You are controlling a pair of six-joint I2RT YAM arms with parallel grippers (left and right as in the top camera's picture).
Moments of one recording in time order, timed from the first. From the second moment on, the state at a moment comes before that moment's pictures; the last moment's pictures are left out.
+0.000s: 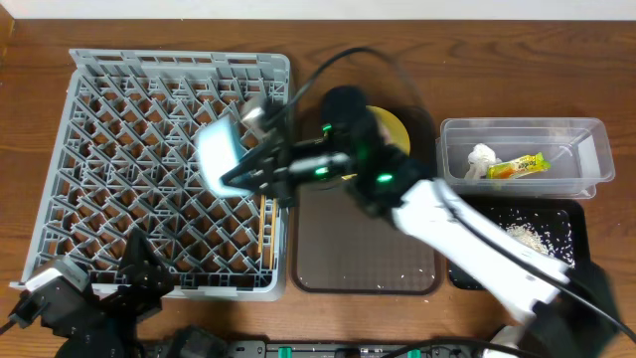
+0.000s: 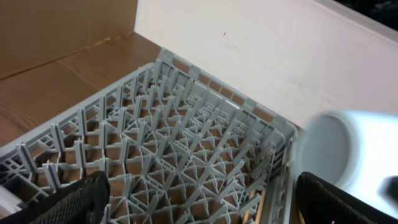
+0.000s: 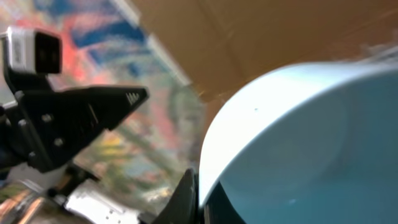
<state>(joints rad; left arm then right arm) -0.47 0.29 1.02 -1.14 -0.71 -0.65 0.80 1.69 1.33 0.18 -0.98 0.49</state>
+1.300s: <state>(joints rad) -0.47 0.29 1.02 -1.14 -0.71 -0.65 0.86 2.12 1.33 0.45 -1.20 1.07</state>
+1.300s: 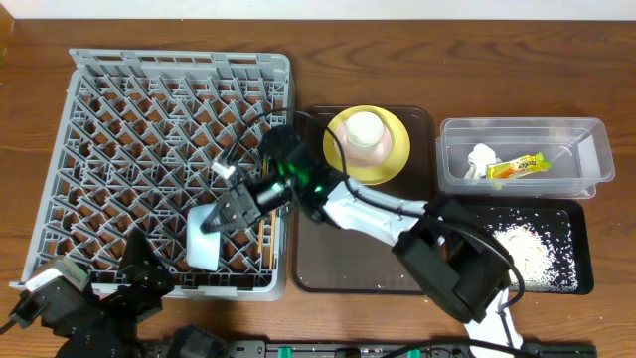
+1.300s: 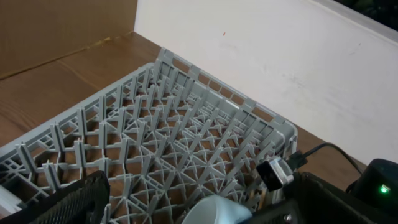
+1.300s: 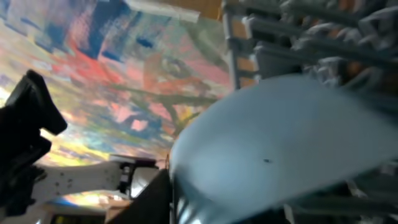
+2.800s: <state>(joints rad) -0.47 0.29 1.02 -1.14 -0.71 -0.65 0.44 2.15 1.89 -0.43 -0.48 0.69</state>
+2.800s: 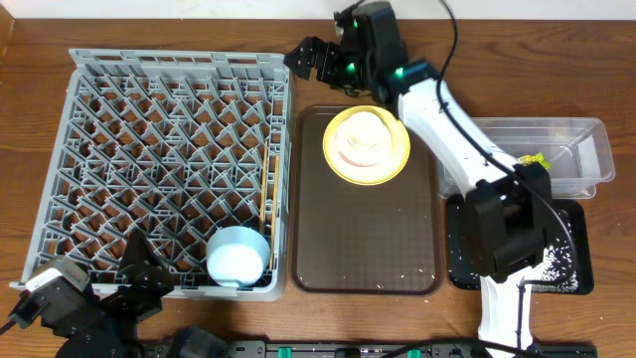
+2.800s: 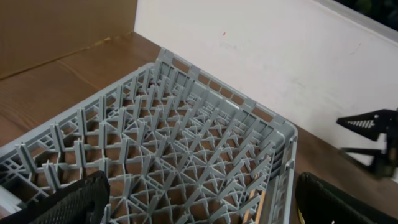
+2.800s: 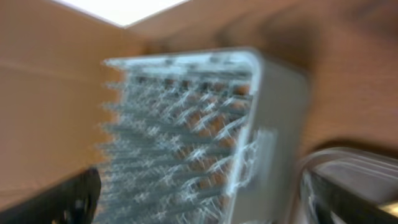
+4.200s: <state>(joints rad) -0.47 0.29 1.02 -1.14 -0.71 -0.65 0.55 2.09 1.97 -1.08 -0.01 0.12</state>
